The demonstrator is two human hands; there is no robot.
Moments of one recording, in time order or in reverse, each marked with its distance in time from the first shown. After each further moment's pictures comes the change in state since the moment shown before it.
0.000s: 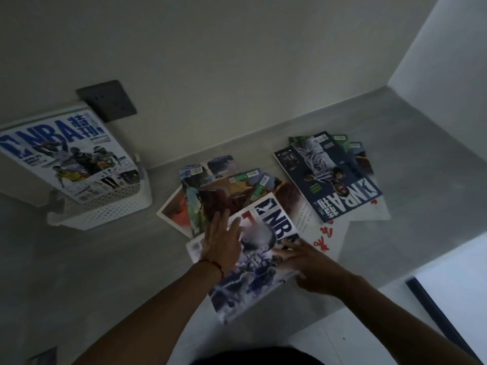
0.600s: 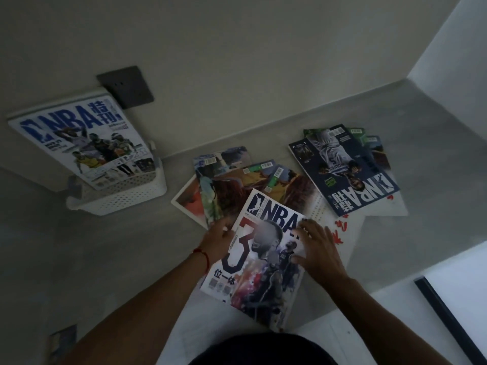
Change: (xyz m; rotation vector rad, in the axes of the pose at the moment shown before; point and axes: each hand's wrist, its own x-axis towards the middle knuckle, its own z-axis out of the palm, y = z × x) left_hand -0.020 -0.040 -0.009 -0.684 -0.079 -0.282; right_hand 0.025 -0.024 0.021 0.046 0.266 0.488
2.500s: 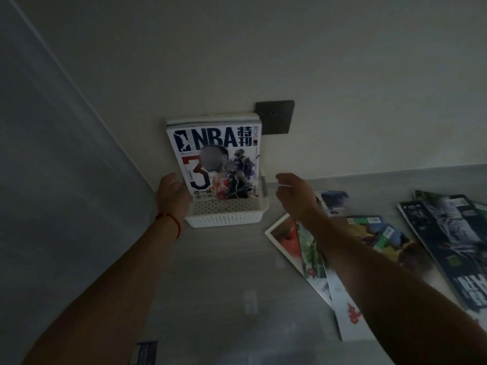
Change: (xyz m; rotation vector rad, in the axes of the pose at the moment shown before) left_hand 0.046 -0.119 -0.337 -0.697 0.734 -0.076; right_hand 0.246 -0.321 -0.039 0.789 -0.046 -0.021
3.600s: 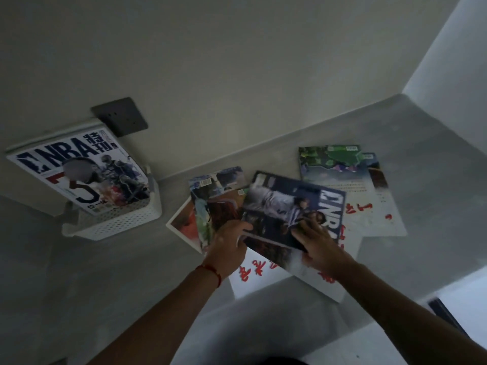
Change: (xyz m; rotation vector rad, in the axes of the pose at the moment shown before) left_hand -0.288 -0.056 0.252 0.662 -0.764 0.536; right_hand -0.193 0.268 -0.245 -0.982 -0.203 -0.144
